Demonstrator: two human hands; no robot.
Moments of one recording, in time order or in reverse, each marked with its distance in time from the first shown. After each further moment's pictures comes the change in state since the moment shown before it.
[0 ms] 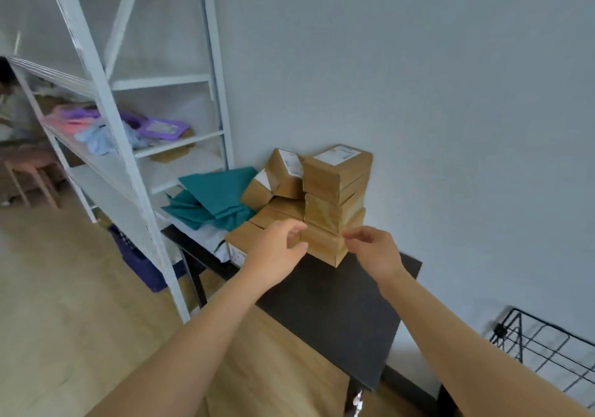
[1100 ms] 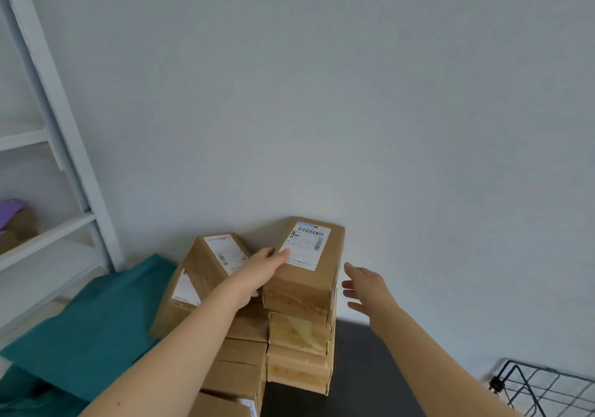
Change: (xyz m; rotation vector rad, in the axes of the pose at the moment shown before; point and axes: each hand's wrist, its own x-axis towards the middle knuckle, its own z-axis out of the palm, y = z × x) left_hand 0.343 -0.046 0.015 -0.490 -0.558 -0.311; right_hand 0.234 -0.042 0.027 0.295 0.300 0.426
